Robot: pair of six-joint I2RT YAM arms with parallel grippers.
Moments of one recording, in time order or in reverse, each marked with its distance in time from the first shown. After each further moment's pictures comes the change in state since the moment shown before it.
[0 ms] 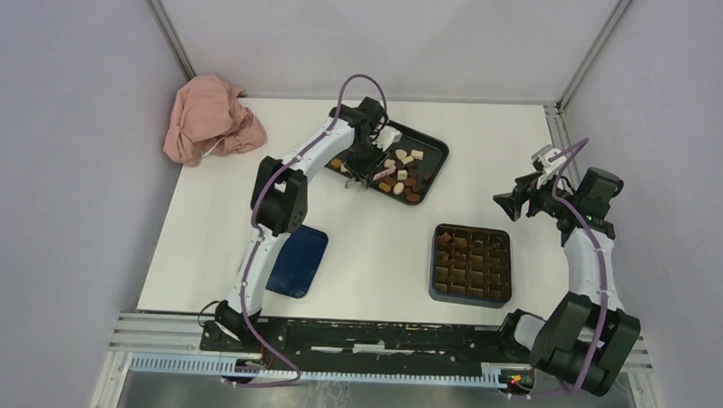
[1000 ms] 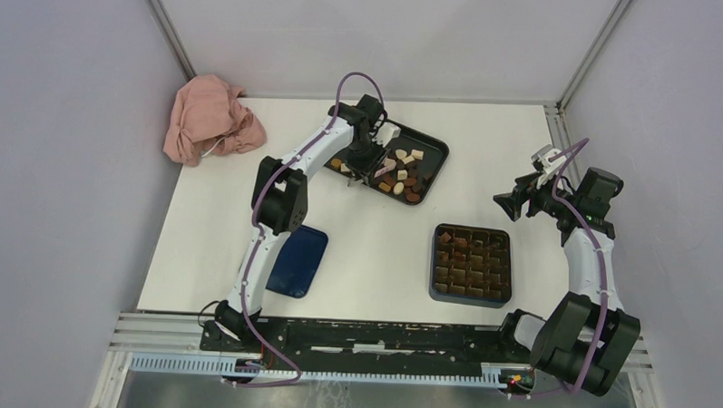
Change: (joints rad) left arm 0.008 0.018 0.037 0.000 0.028 -0.061; right arm 0.000 0.000 0.000 0.000 0.000 -0.001
